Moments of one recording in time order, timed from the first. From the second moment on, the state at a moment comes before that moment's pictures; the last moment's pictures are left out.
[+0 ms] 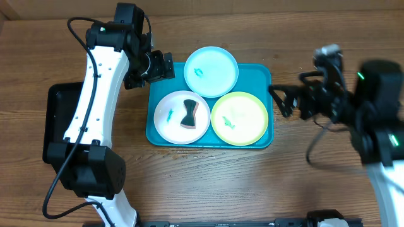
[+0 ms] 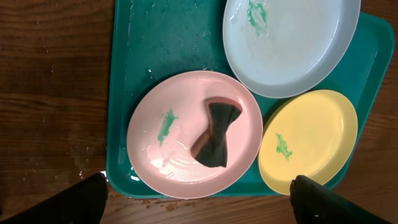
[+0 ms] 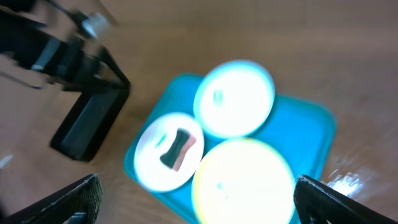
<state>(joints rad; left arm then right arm) -0.12 1.92 1.92 -1.35 0.21 -0.31 0.07 1.16 1.29 -0.81 -0.59 0.05</state>
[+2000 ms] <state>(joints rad) -0.14 1.93 1.90 -1.35 0.21 -0.31 0.61 2.10 1.48 -0.54 -0.12 0.33</state>
